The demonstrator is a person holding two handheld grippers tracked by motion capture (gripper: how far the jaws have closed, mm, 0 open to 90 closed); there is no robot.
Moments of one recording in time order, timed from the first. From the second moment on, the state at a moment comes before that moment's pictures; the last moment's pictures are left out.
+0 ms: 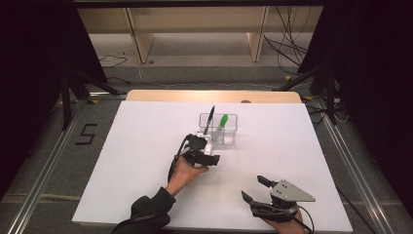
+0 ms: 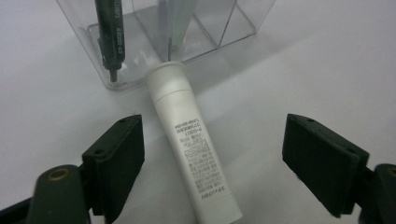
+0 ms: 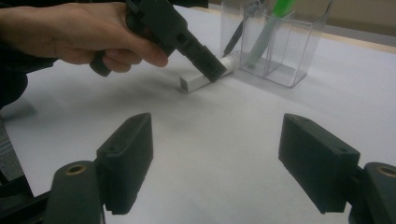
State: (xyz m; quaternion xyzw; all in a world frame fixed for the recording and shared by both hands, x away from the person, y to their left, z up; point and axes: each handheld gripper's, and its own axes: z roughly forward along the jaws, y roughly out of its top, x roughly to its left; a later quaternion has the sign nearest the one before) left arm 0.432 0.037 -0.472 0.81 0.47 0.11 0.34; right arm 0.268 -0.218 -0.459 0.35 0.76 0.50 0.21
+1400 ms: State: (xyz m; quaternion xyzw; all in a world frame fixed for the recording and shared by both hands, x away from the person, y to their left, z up) left arm 0.425 0.040 -0.482 0.80 0.49 0.14 0.31; right arm 0.267 -0.214 -0.459 0.34 0.77 0.49 0.22
